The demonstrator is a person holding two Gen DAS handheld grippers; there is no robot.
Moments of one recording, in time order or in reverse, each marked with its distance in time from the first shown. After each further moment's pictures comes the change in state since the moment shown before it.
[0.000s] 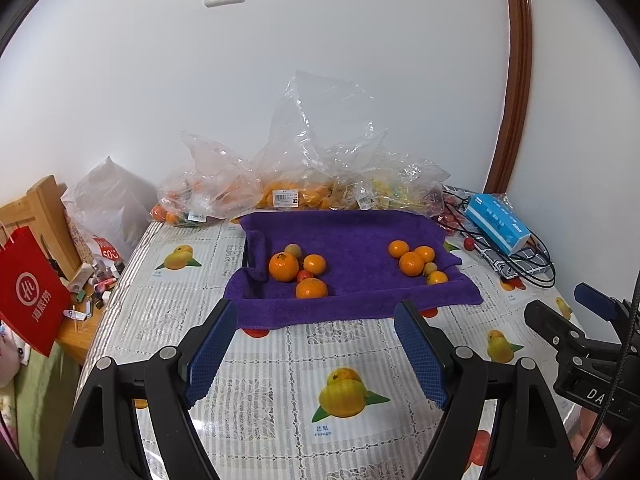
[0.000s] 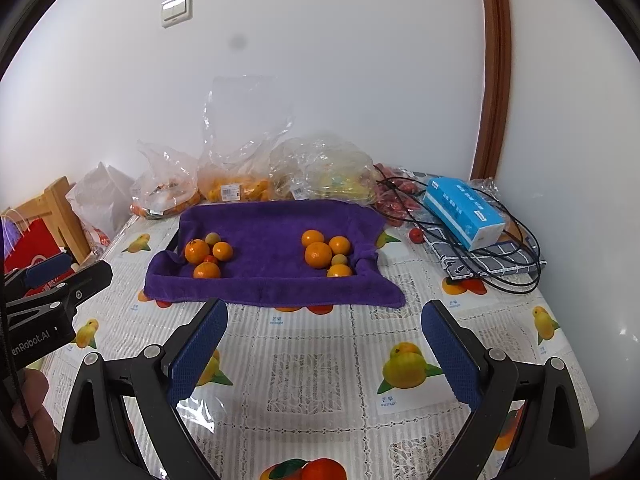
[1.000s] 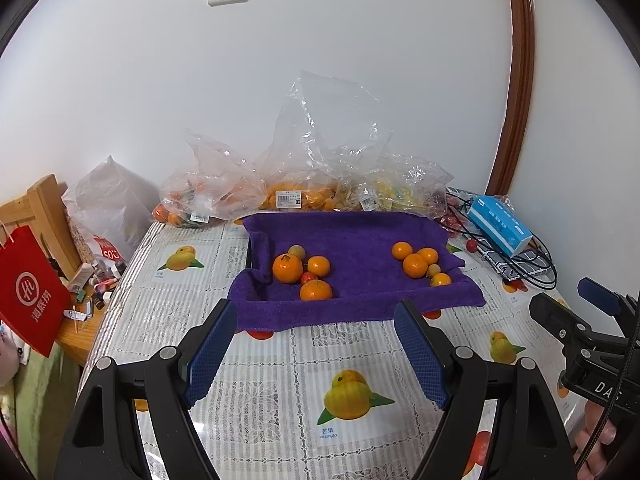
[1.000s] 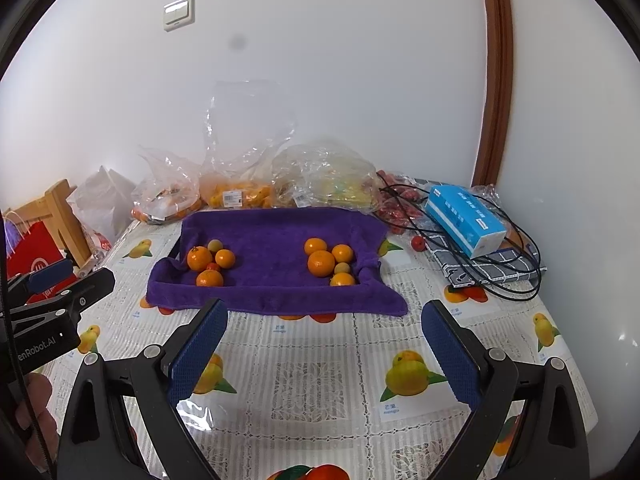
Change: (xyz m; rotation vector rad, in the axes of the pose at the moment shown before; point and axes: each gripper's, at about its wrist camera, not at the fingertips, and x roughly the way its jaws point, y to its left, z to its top) left arm 0.002 0.003 0.003 -0.003 -0.004 0.005; right arm -0.001 0.003 0.005 -0.003 -0.017 0.000
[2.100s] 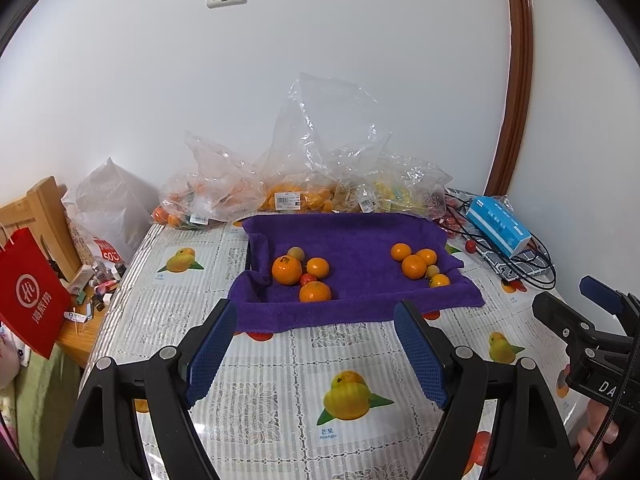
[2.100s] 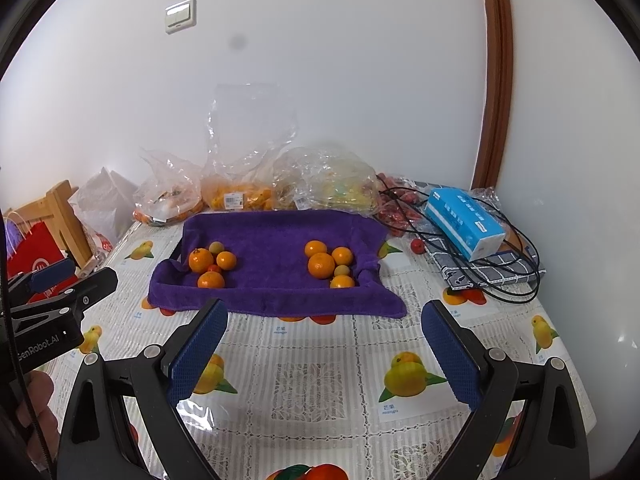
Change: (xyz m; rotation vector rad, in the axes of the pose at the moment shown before) left arm -0.003 0.001 -0.001 0.004 -0.004 -0.005; right arm -0.005 -0.003 0.004 -0.001 -0.004 0.003
